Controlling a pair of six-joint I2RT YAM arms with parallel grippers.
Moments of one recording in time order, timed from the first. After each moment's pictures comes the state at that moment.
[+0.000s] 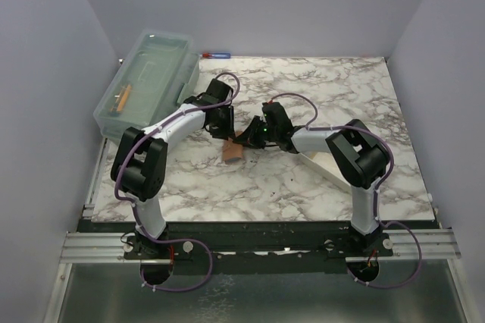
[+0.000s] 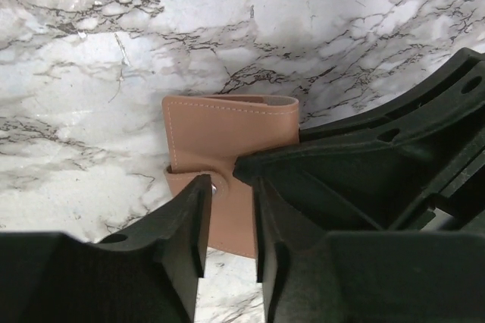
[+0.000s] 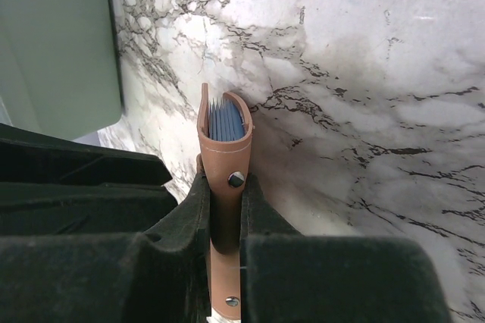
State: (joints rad) left arm -0.46 1.80 1.33 -0.57 0.15 -0.47; right arm 0.63 2.01 1.10 0.27 -0.33 0.99
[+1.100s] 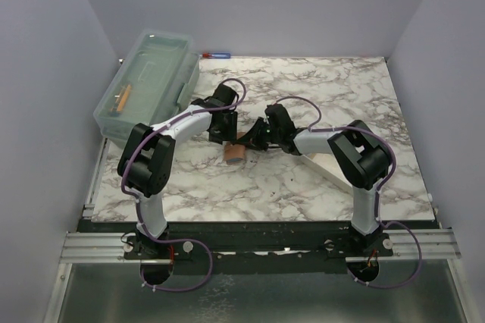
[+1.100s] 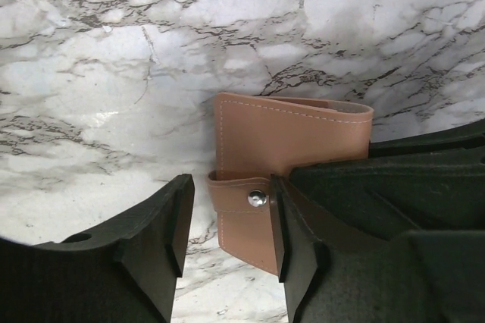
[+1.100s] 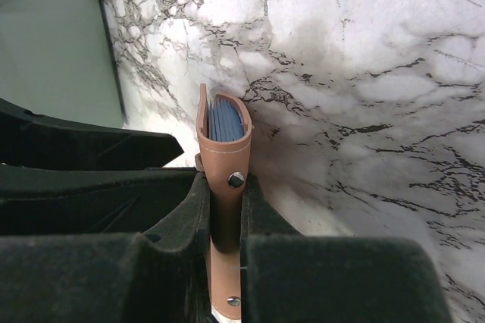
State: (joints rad) left arm -0.50 1.87 1.33 -0.60 0.04 -0.43; right arm 0.63 1.99 1.06 0.28 -0.30 1.07
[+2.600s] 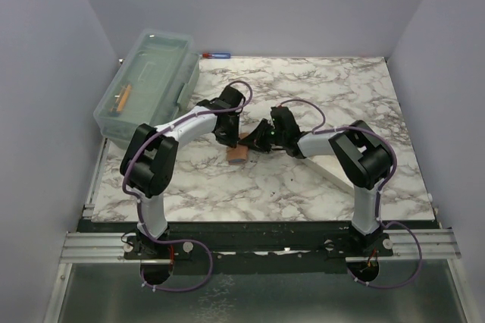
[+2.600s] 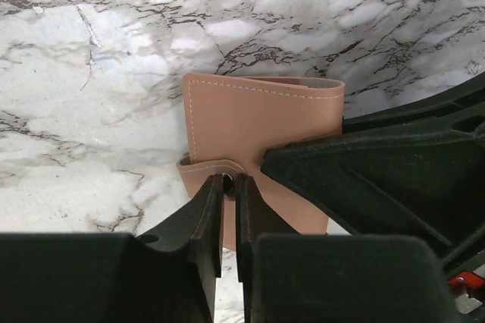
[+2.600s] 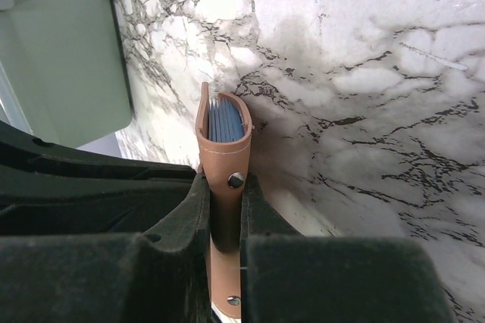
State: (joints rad) left arm -0.54 1.88 1.35 -0.63 0.04 -0.44; right arm 0.60 1.98 0.98 0.39 -0.36 1.08
